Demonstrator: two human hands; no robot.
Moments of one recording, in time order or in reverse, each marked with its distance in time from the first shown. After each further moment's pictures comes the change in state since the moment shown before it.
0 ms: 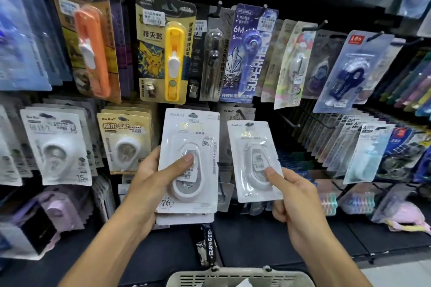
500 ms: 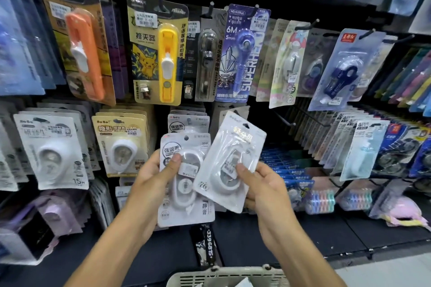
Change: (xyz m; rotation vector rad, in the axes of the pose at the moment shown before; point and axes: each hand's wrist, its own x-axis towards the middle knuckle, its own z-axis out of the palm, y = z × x) left_hand 0.000 -0.008 0.006 0.020 0.017 -0.006; right_hand -0.006 0.007 0.039 0.122 -0.178 -0.063
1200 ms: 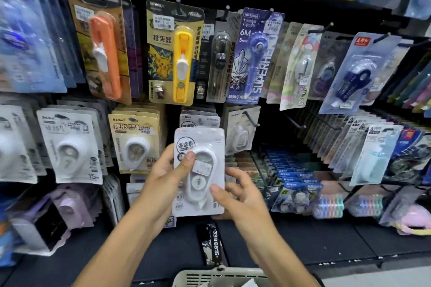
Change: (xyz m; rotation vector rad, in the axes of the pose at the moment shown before) left_hand -0.002 0.007 0.002 -0.017 -0.062 0.049; right_hand -0.009 0.032 0.023 -0.170 -0.215 0.039
